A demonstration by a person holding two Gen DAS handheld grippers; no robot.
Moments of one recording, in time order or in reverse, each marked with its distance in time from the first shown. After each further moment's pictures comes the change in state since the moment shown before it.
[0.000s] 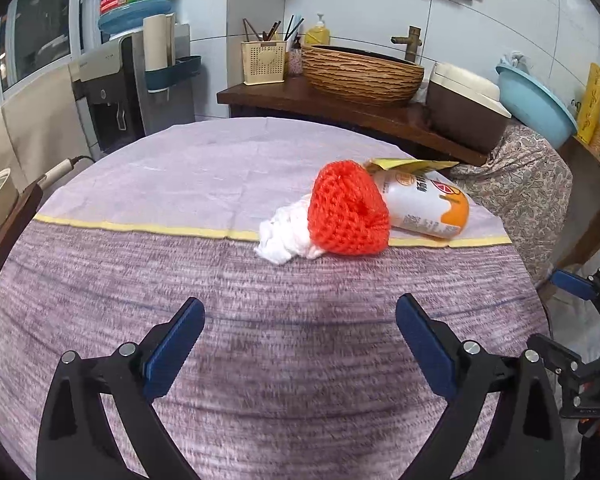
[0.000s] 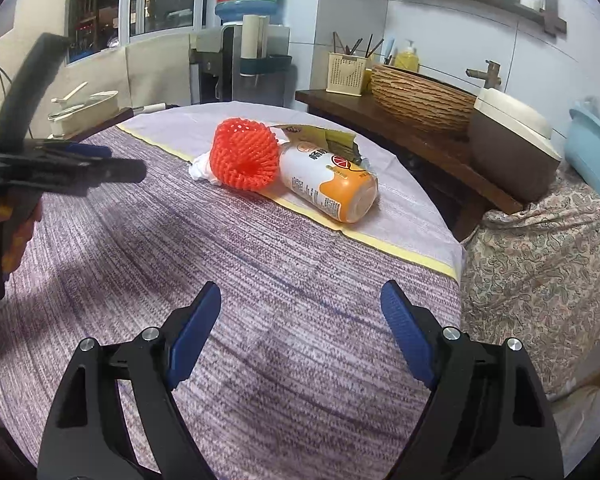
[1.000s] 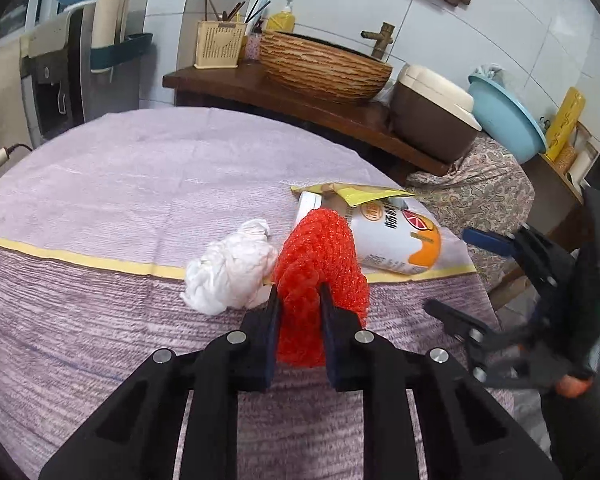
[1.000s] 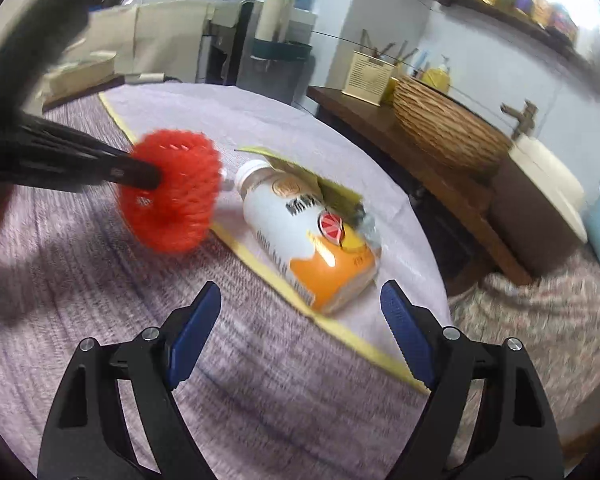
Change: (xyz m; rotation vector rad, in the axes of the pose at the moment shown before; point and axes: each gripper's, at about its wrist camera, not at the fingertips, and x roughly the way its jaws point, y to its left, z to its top) left arm 0.030 0.001 0.030 -0.034 0.041 -0.227; right arm 0.086 -0.009 0.069 -0.212 0.034 -0.033
